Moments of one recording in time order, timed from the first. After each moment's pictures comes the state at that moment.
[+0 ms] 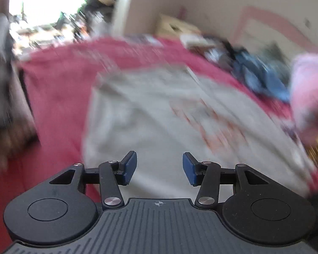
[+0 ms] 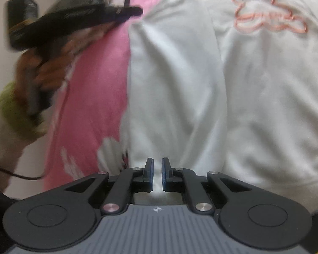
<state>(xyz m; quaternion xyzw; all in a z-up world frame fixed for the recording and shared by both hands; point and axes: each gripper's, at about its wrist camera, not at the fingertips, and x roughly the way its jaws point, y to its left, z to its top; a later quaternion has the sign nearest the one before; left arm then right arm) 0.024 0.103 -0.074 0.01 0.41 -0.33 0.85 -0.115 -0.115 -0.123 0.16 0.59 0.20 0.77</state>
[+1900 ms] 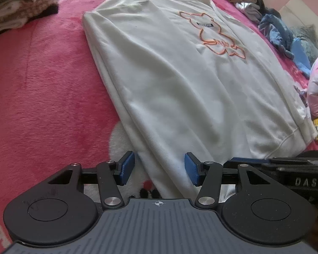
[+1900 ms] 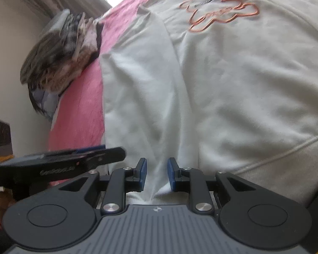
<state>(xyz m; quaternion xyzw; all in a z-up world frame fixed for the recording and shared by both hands) -0.082 0.087 -0.099 -0.04 0.54 -0.19 0.82 -0.129 -0.155 -0.134 0.27 0.51 0.12 0.81</state>
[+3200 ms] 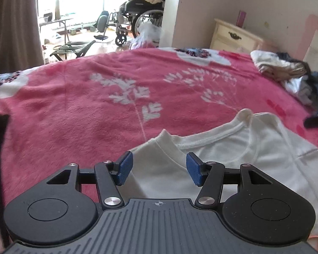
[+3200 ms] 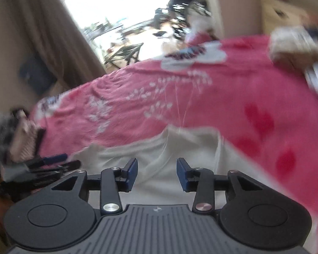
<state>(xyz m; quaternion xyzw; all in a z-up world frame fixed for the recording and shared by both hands) 0.289 0.018 -0.104 0.02 0.39 -0.17 0.91 0.271 -0.313 -0.072 0.11 0.42 0.10 0.89</state>
